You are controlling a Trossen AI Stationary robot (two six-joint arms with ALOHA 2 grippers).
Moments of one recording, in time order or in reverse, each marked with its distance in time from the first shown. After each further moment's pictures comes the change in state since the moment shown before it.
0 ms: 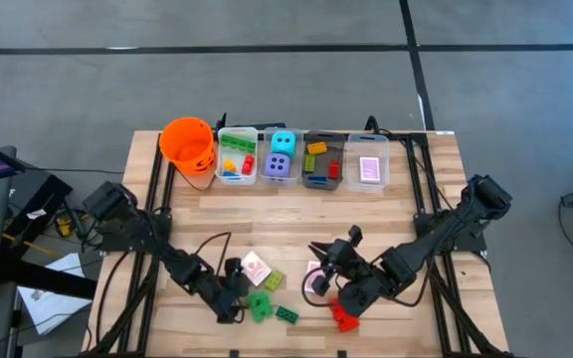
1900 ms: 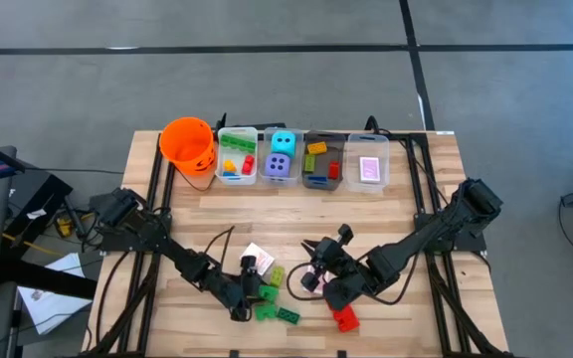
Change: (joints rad) left arm 0.054 0.106 -0.001 0.312 -0.043 0.248; right arm -0.065 0.078 0.002 0.032 -0.053 -0.026
